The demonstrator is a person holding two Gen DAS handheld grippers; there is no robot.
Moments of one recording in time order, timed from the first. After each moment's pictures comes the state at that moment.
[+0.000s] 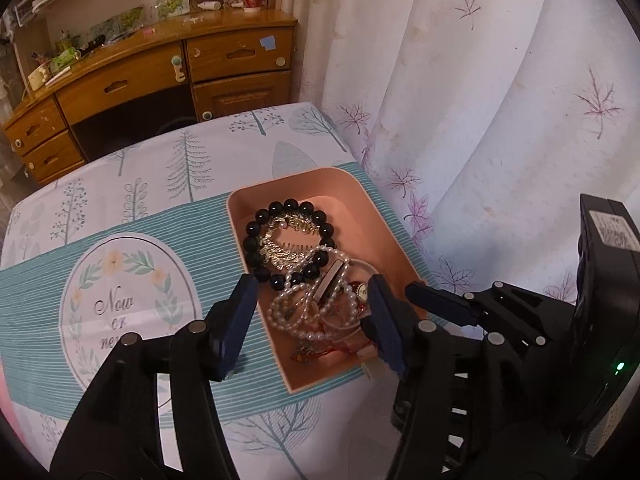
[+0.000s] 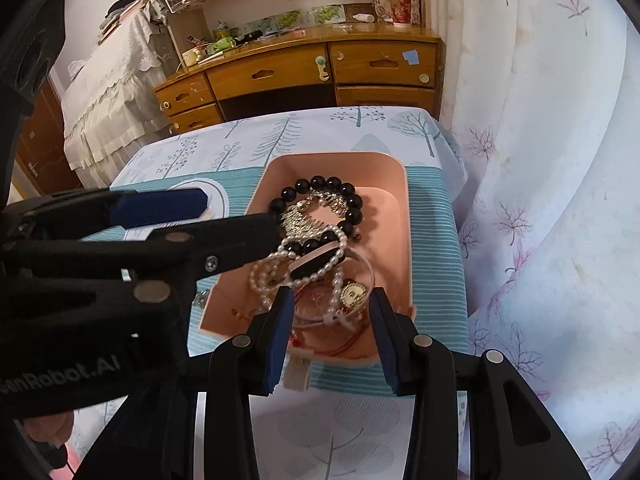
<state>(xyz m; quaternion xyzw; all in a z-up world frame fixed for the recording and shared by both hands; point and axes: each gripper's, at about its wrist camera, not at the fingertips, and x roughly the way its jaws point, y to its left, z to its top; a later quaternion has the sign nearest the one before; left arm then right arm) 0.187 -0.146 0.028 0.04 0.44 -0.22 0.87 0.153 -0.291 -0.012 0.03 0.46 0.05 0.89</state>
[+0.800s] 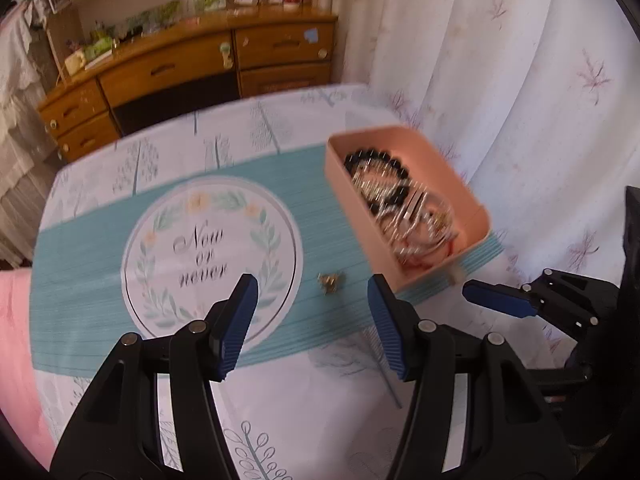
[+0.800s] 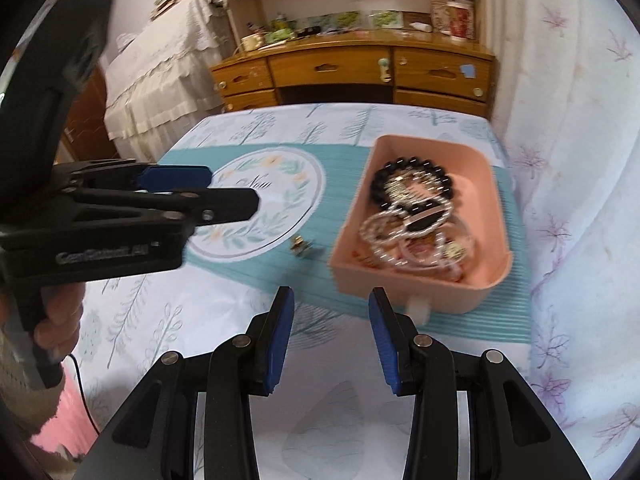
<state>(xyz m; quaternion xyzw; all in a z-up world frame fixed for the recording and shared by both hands) 0.138 -0.045 0.009 0.04 0.45 -0.17 0.87 0.088 -0.209 -0.006 0.00 0.45 0.14 0.88</state>
